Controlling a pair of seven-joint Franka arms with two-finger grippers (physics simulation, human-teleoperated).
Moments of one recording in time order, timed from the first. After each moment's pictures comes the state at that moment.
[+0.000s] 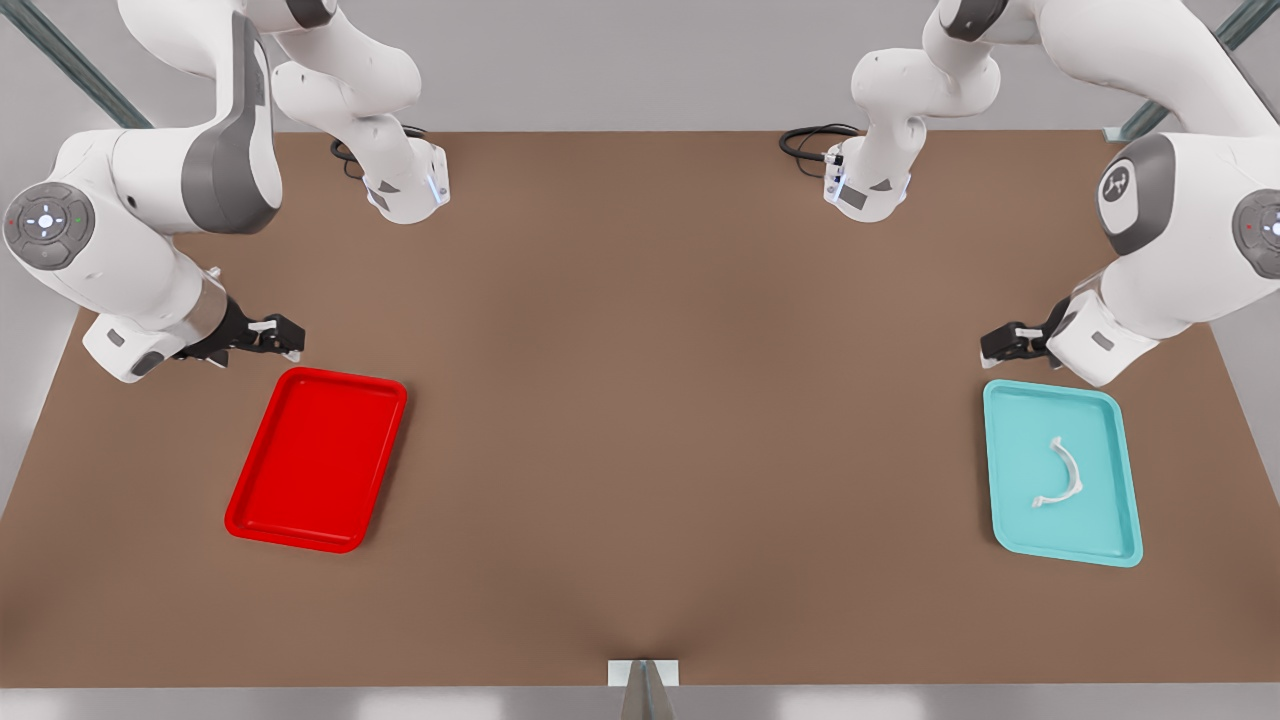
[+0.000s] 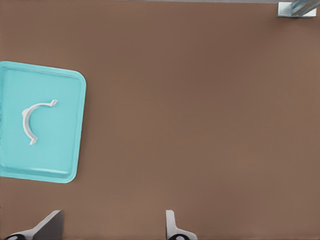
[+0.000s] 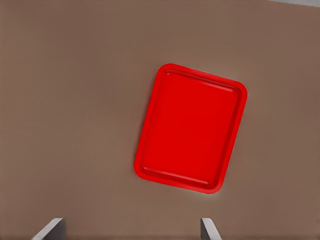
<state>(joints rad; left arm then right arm) -0.08 0.23 0.05 -1.30 -0.06 1.45 -0.03 0.18 0.18 -0.11 -1.38 -0.03 1.49 -0.02</state>
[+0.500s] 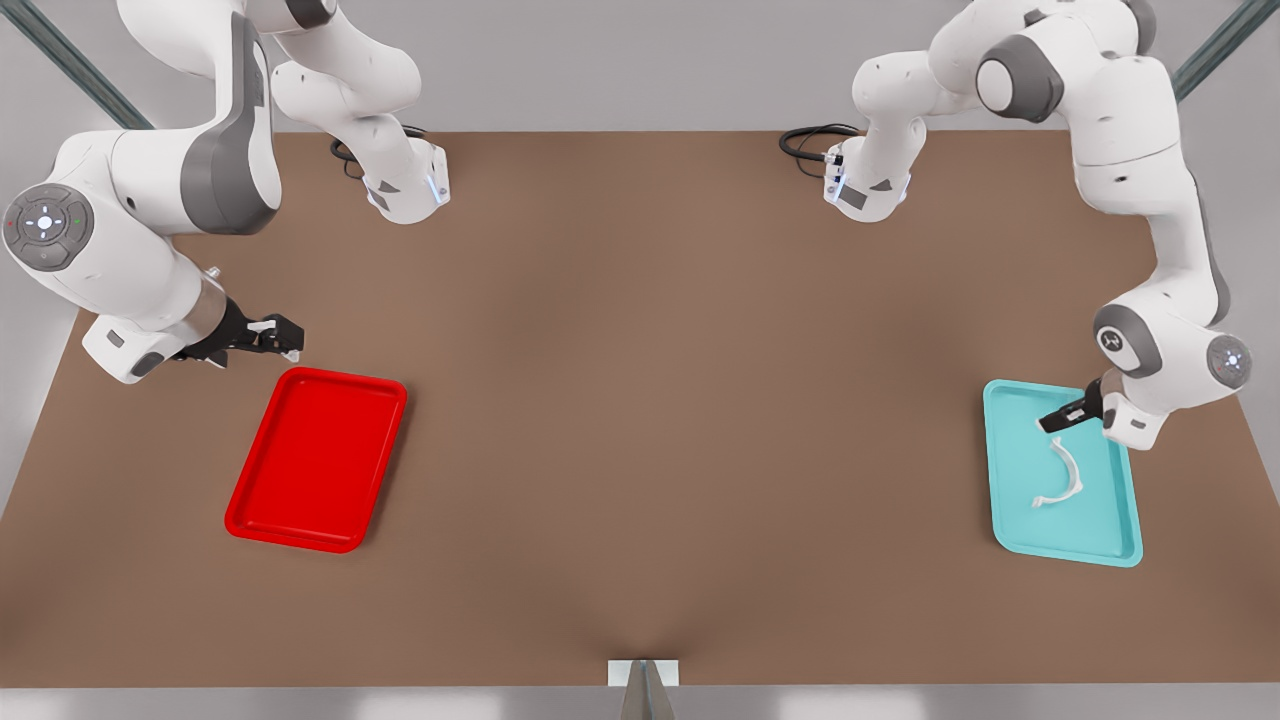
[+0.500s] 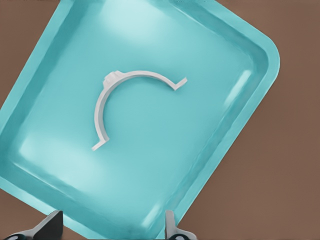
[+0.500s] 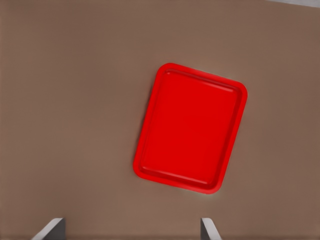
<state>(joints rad) 0.12 0.50 0.31 -1.87 -0.20 2.26 0.10 0.18 0.18 -0.11 -1.39 -0.03 1.49 -0.03</state>
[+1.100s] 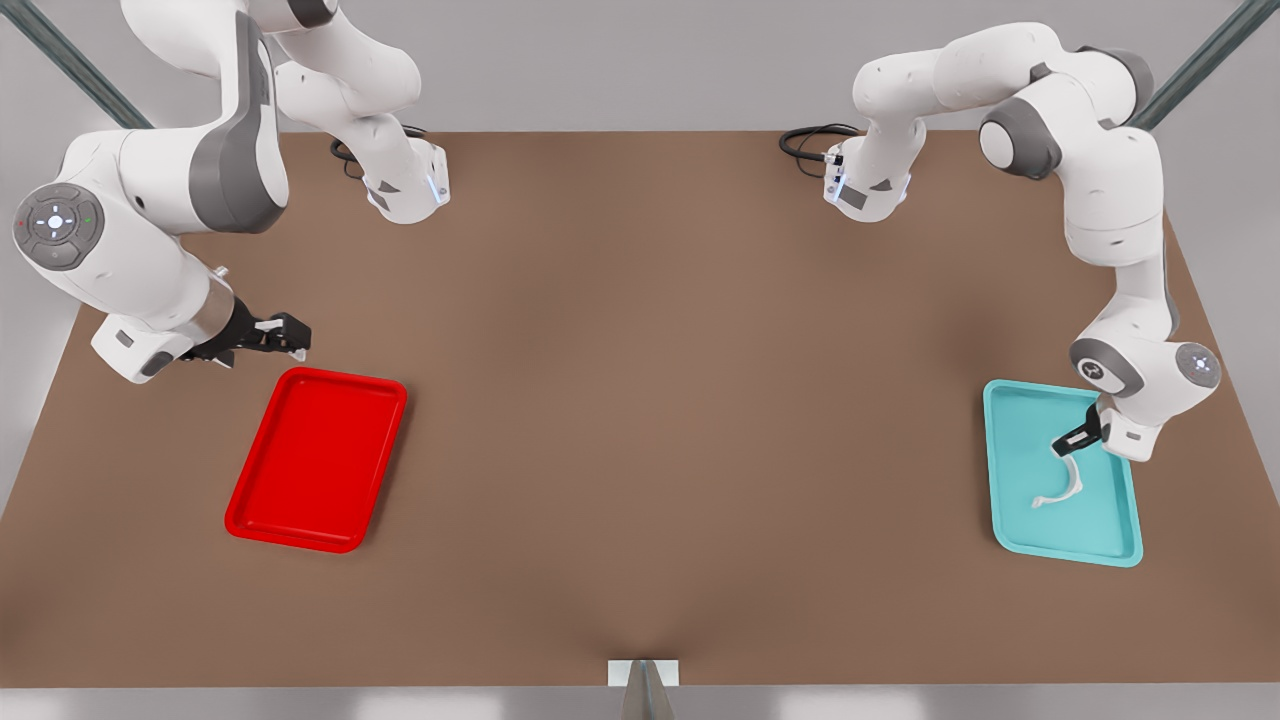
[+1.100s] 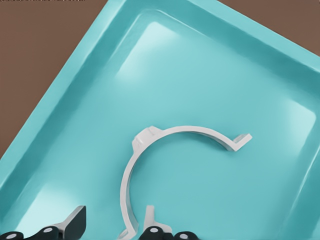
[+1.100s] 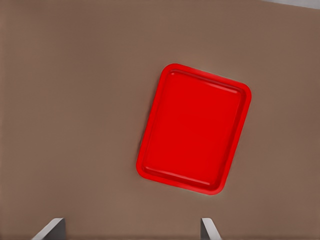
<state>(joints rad) 0.16 0.69 0.32 -1.83 -0.40 2.57 0.34 0.19 0.18 -0.10 -1.39 -0.03 1.49 -0.03</state>
